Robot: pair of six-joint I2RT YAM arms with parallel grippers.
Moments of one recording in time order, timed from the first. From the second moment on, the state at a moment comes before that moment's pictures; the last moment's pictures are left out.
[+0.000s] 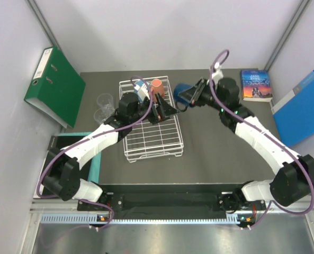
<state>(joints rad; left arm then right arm) -0.56 1.42 0.98 0.24 0.53 -0.99 0.44 1.32 1.04 0.14 -0.38 0.82</state>
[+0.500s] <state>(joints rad) -0.53 1.30 1.05 -0.35 0.02 -0.91 0.23 1.81 1.87 -0.76 0.31 0.59</state>
